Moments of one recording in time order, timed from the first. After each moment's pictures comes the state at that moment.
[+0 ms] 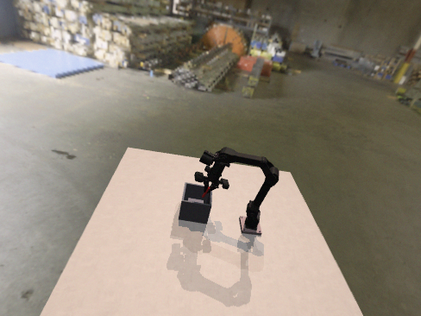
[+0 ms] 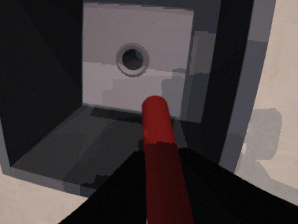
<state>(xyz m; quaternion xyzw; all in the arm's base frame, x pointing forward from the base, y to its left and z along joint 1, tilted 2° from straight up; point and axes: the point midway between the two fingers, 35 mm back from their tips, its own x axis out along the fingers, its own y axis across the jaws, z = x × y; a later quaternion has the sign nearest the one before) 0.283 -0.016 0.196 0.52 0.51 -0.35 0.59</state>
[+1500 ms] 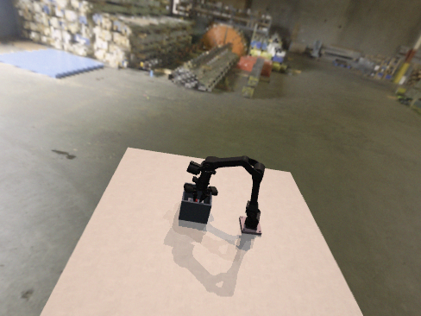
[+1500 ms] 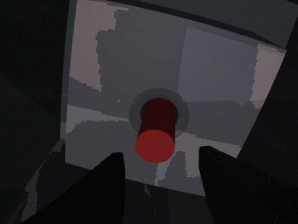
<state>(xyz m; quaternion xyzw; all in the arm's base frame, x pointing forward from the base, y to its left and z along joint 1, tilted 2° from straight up) 0.326 -0.023 0.107 0.48 0.59 -0.31 0.58</state>
